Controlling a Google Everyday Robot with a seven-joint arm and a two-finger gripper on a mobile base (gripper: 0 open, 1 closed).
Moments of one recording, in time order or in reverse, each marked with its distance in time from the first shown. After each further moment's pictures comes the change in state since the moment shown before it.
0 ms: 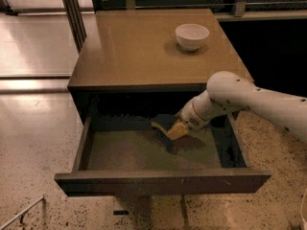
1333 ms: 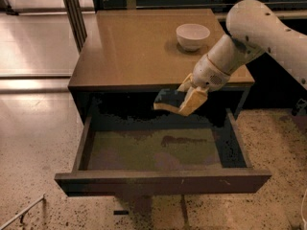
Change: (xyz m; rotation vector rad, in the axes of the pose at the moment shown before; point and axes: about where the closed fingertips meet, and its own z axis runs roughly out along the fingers) arm -0.059 0.016 -0.135 -0.261 0.040 -0.265
